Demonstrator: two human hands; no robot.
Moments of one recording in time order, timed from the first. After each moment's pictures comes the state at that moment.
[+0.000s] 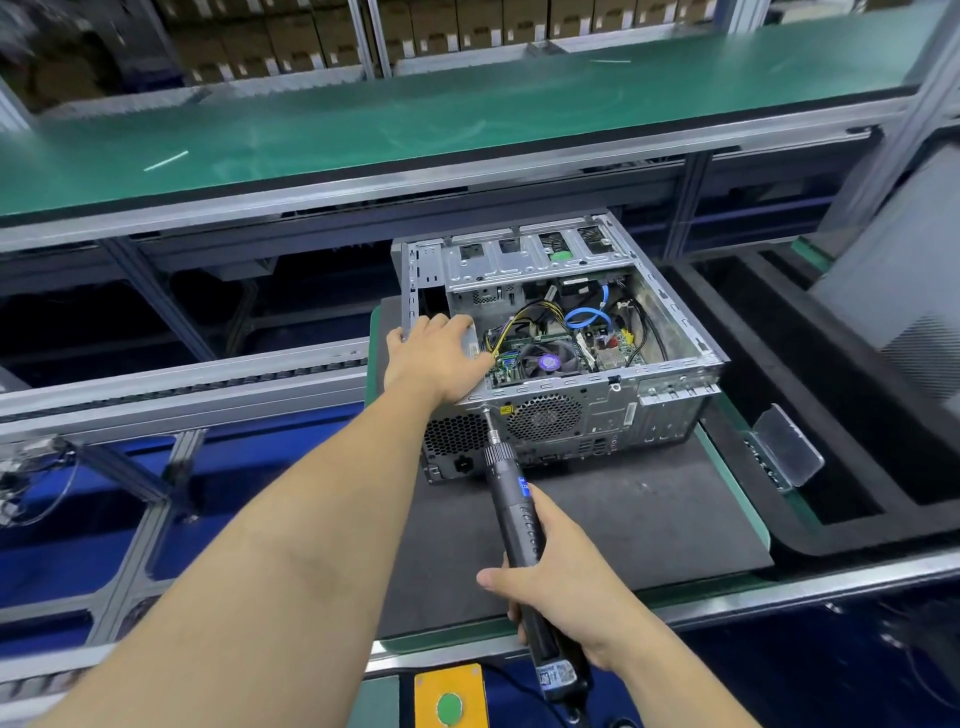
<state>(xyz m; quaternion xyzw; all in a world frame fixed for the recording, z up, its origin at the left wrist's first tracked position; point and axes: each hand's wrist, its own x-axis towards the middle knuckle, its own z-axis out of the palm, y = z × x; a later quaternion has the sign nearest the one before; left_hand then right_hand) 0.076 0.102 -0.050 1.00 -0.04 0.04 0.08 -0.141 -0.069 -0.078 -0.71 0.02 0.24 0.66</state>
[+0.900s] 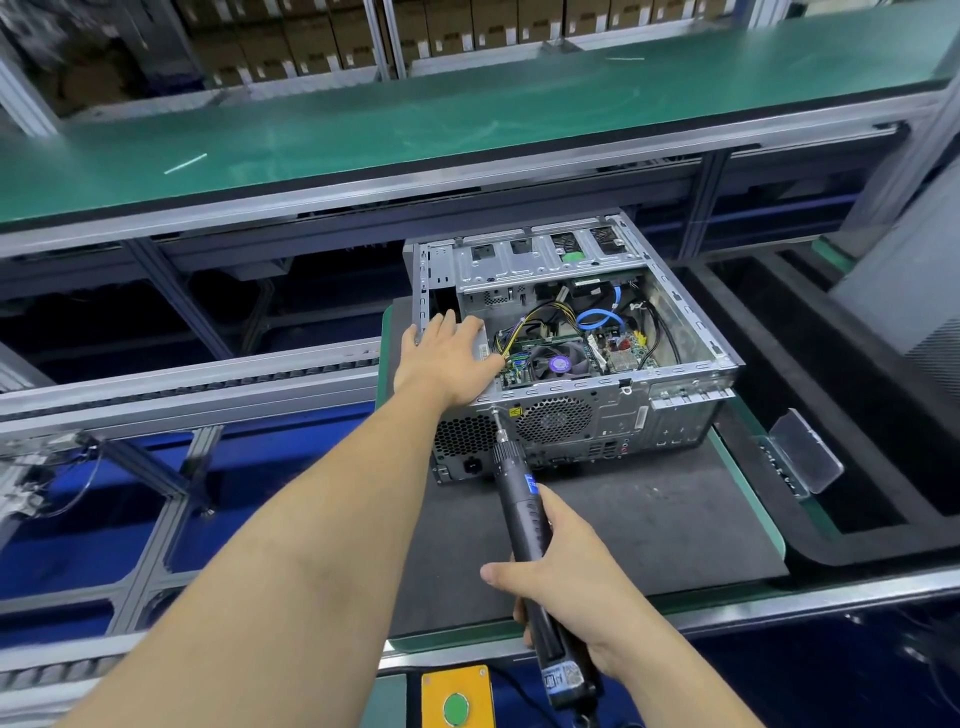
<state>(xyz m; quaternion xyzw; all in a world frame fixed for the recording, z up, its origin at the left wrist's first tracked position) 0.074 0.103 -0.051 1.00 -0.04 0.02 0.07 -0.143 -0.064 -0.048 -0.69 0.06 0.26 0.67</state>
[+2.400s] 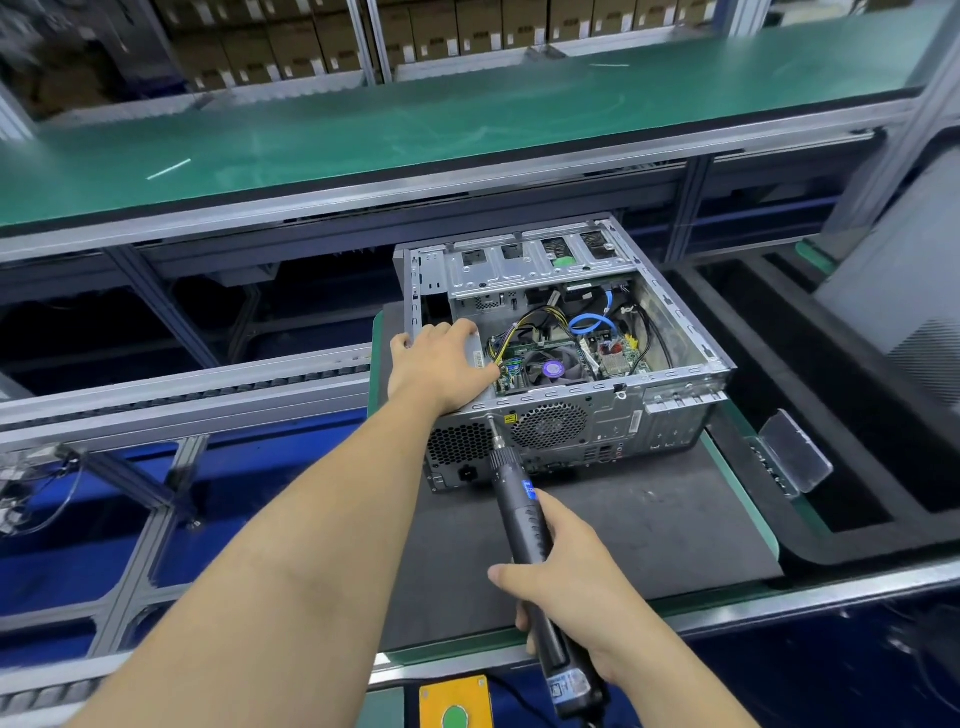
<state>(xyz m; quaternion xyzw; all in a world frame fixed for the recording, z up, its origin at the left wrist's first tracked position) 0.077 0.102 -0.050 0.99 -0.04 0.06 0.10 -0.140 -0.063 -0.050 -0.69 0.08 0.25 0.67</state>
